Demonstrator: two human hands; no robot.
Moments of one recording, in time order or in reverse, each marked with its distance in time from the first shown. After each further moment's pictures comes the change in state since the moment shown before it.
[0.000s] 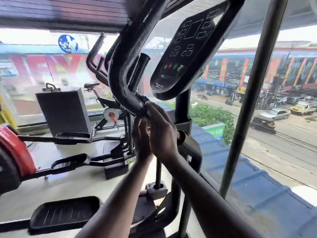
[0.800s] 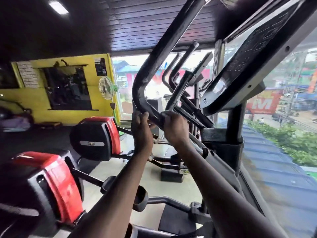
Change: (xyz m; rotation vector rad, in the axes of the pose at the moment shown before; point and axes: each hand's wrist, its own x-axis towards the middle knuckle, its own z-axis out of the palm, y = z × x) left_hand -0.020 0.091 0.005 0.145 0.532 0.426; right_hand 0.061 0.012 -0.013 0.103 -0.416 0.106
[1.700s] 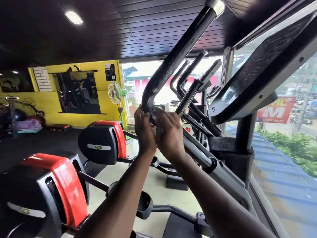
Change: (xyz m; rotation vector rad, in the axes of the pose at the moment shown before) left_hand 0.022 0.015 0.001 -0.126 0.017 0.045; right_hand -0.007 -0.028 0.019 0.122 0.203 -0.435
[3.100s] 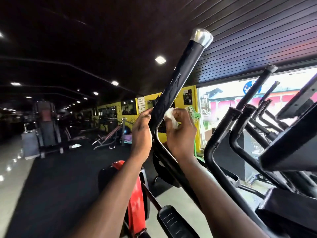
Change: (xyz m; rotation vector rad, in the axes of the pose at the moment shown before) left_hand 0.021 0.071 0.071 0.476 0.254 0.326; right_hand 0.094 0.049 -0.014 0.785 0.132 0.123
